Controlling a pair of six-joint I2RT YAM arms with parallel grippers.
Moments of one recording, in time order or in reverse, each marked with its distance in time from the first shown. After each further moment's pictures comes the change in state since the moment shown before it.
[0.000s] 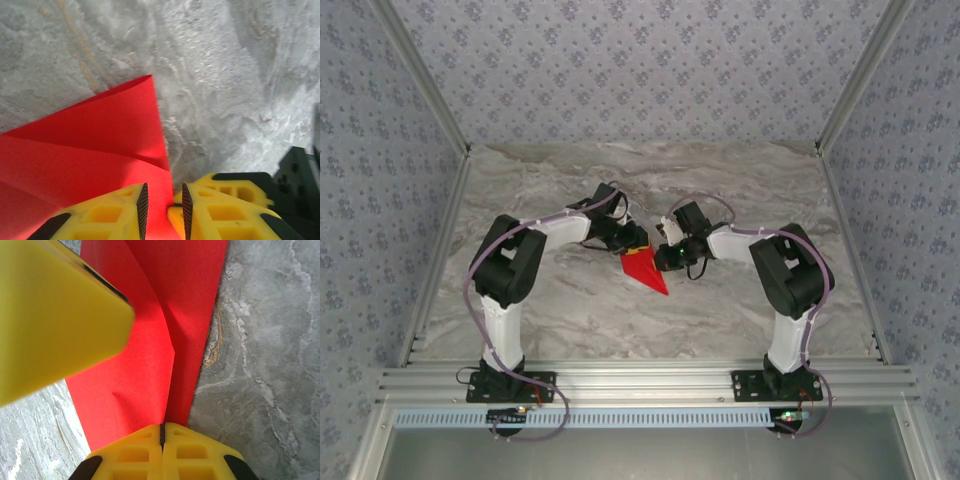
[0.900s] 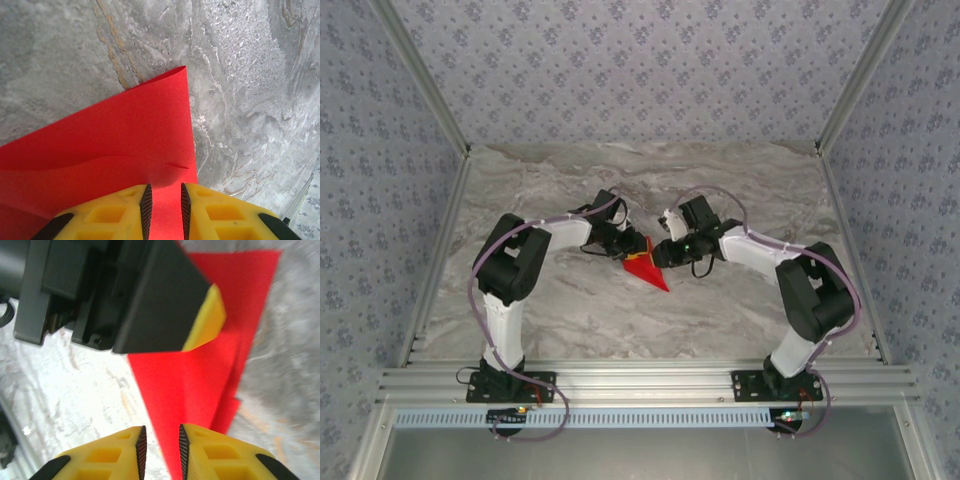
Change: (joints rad) left arm 0.001 0.020 -0.049 0.065 0.003 0.006; right arm 0.018 -0.193 -0.029 -0.088 -0.055 0.015
